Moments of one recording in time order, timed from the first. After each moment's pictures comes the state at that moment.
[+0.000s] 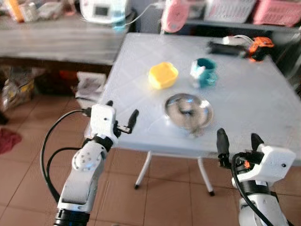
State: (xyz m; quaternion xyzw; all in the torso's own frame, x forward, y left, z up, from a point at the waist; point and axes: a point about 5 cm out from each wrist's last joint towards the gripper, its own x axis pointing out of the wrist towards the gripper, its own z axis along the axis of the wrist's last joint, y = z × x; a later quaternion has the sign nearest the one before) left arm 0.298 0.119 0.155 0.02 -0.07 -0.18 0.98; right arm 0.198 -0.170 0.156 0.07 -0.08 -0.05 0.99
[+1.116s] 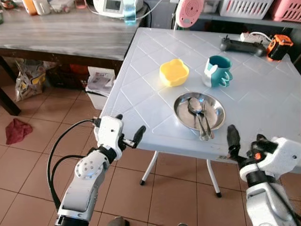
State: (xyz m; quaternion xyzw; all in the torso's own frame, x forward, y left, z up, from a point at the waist) left arm 0.286 0.119 0.127 0.02 0.00 -0.24 0.97; right arm 0.221 -0.193 0.156 0.18 -0.04 -0.06 0.98
